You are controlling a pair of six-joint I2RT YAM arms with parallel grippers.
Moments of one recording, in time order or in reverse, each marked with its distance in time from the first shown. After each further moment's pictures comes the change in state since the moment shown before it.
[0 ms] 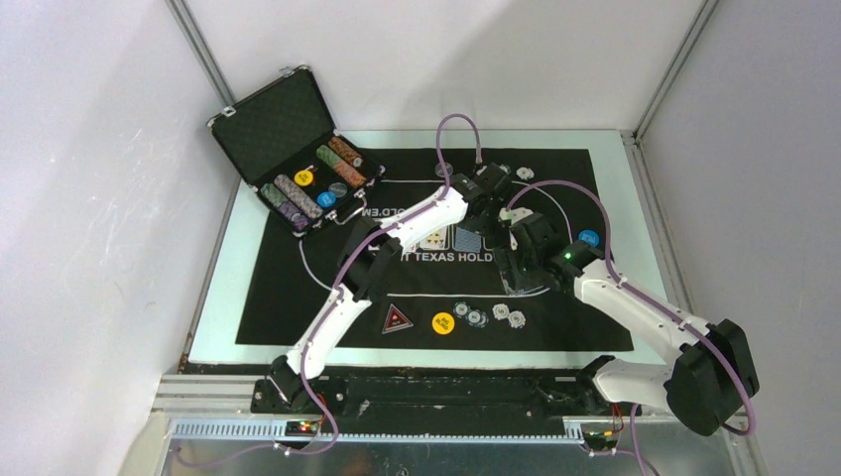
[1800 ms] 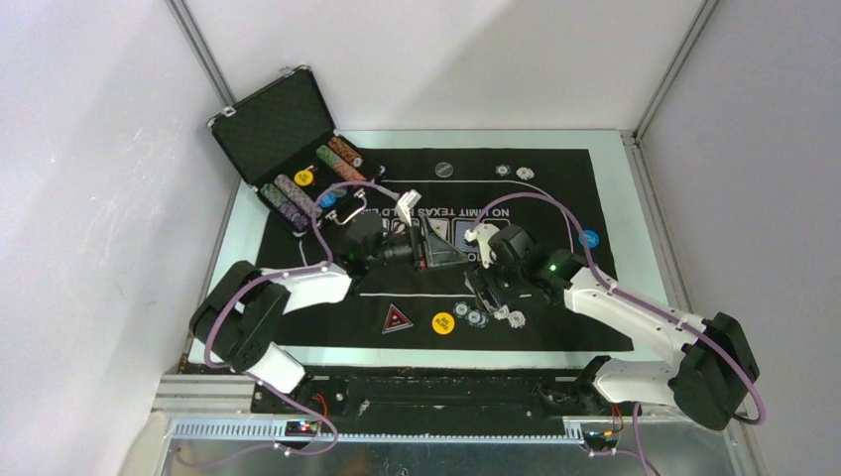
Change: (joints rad) left arm 0.217 -0.996 -1.636 1.598 1.039 -0.673; right arm 0.168 0.006 0.000 0.056 -0.159 -0.118
